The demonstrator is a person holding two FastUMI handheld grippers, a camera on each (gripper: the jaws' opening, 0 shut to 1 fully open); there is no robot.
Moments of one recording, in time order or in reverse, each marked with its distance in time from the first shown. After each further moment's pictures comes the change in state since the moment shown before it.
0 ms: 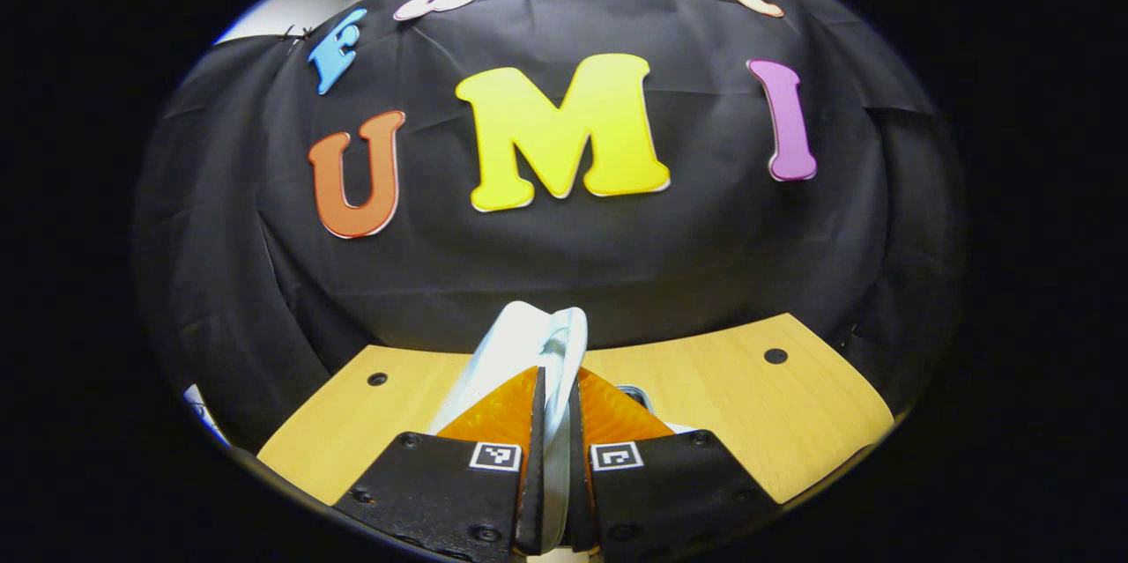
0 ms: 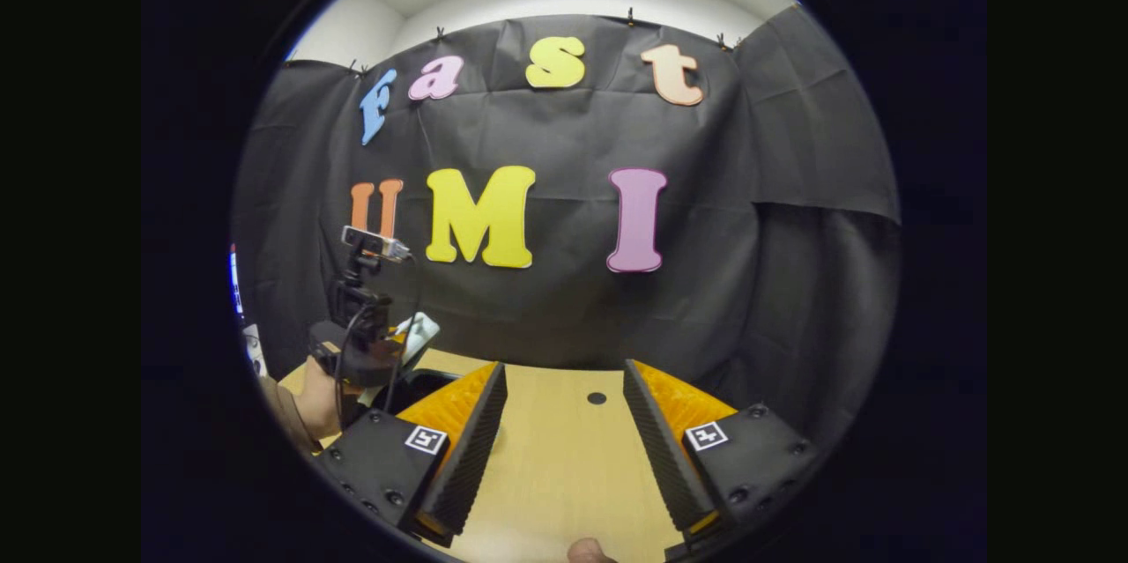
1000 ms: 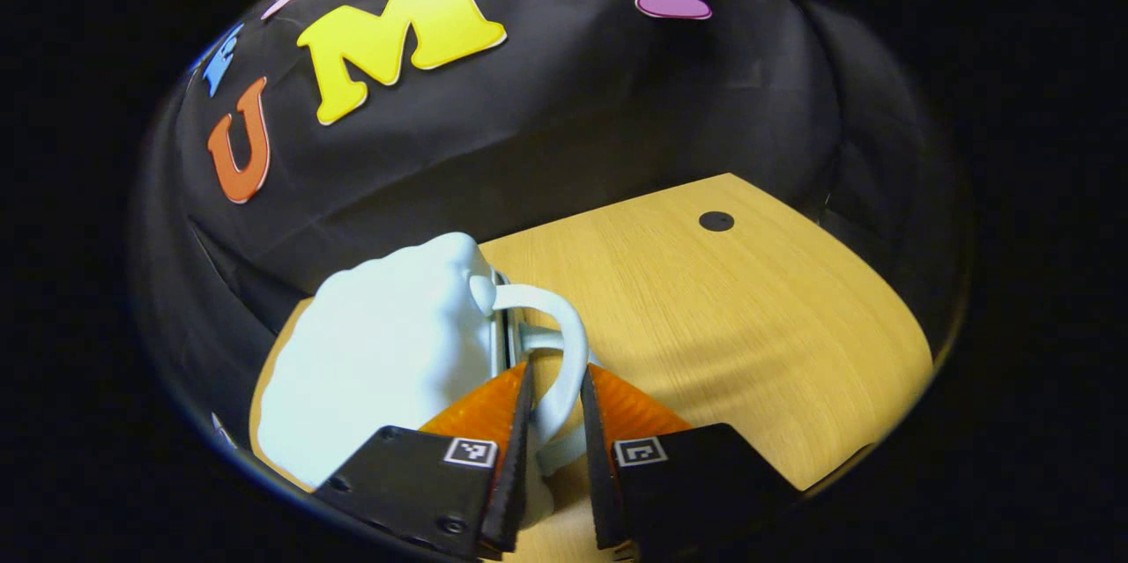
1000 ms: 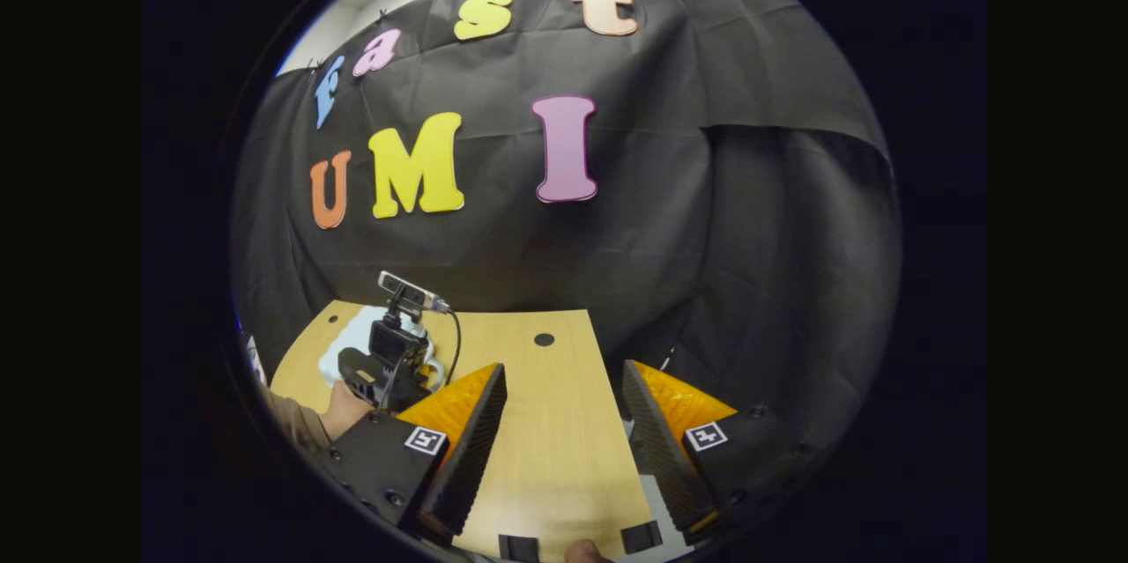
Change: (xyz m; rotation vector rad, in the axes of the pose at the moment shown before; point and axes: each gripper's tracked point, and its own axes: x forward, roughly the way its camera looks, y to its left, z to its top) left arm 0.032 -0.129 -0.136 0.139 0.300 -0.105; right arm 0.002 -0.115 -0.076 0.094 0.187 -0.096
